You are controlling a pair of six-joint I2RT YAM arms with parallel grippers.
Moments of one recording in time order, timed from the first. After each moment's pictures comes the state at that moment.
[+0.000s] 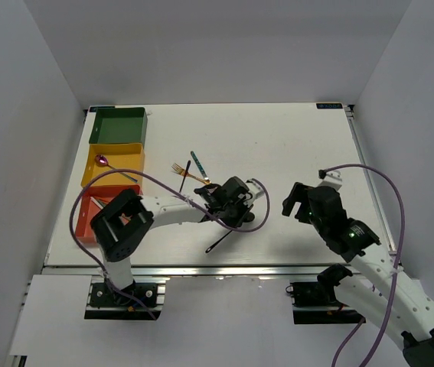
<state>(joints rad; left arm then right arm) -0.96 1.85 1.12 -0.21 0.09 -0.15 0.57 0.70 0.61 -0.56 0.34 0.58</state>
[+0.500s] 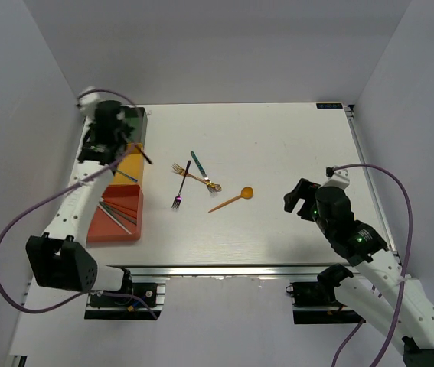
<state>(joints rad) -0.30 1.36 1.31 -0.34 -0.44 -0.57 0.57 0.61 0.65 -0.56 0.35 0.61</state>
